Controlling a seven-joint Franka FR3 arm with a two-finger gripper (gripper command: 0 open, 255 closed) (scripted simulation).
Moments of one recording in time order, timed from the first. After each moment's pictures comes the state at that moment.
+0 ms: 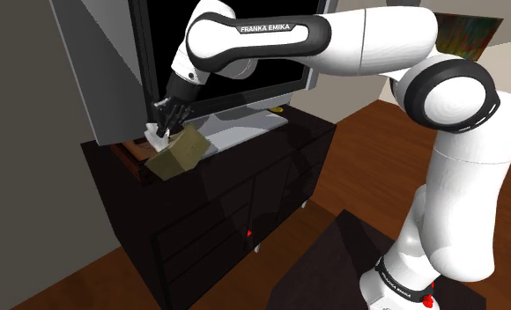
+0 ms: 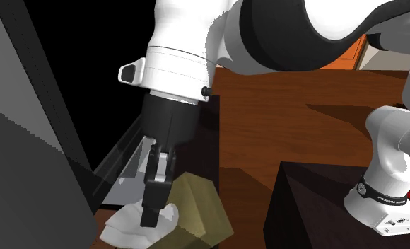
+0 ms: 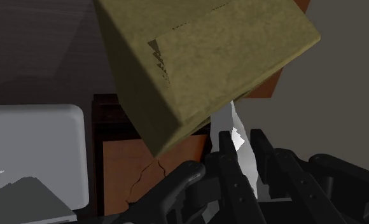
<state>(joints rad) 0.34 0.29 0.09 -1.52 0.31 2.14 0.04</state>
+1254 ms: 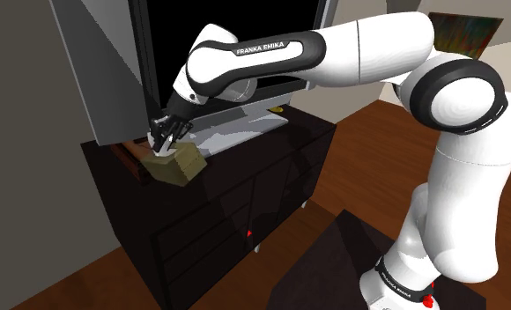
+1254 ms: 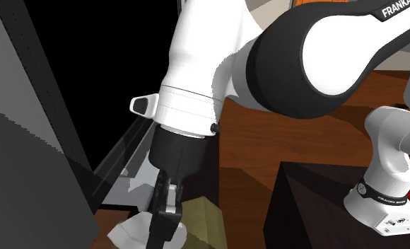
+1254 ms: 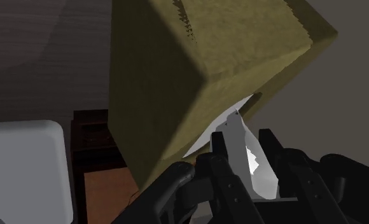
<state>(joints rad) 0.40 0.27 0.04 -1.67 0.40 2.31 -0.04</state>
